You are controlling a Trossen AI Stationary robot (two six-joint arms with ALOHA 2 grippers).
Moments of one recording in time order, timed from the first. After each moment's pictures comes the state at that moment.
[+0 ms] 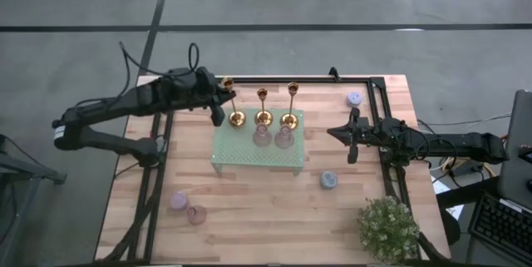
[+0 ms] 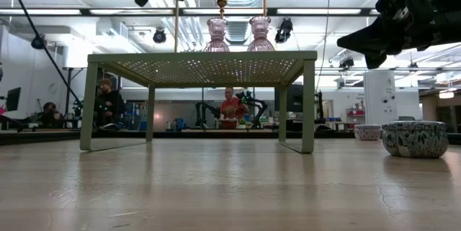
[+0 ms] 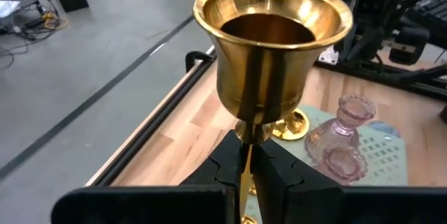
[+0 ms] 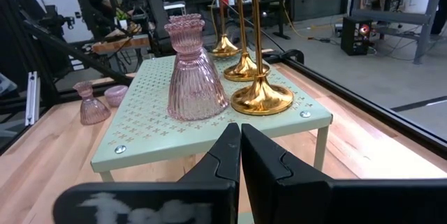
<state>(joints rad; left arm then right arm) 0.28 1.03 1.13 -0.47 -0.13 -0.08 -0.15 0.45 0.10 0.29 0.03 0.16</state>
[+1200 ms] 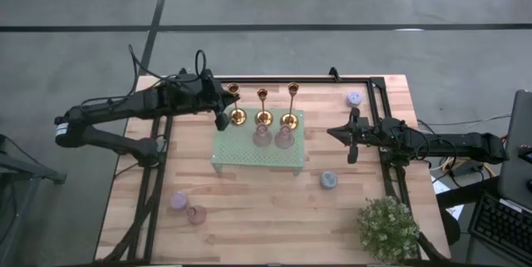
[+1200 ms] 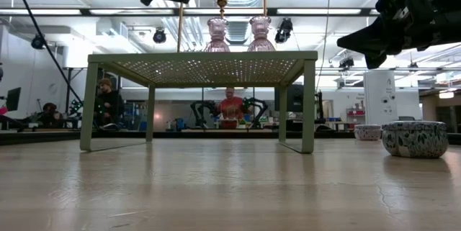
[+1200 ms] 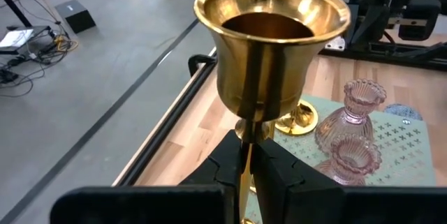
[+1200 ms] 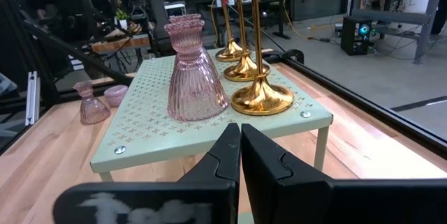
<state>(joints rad) 0.22 1.06 1.10 -0.42 -0.20 0.02 -0.15 0.45 0.10 0.29 0.03 0.16</state>
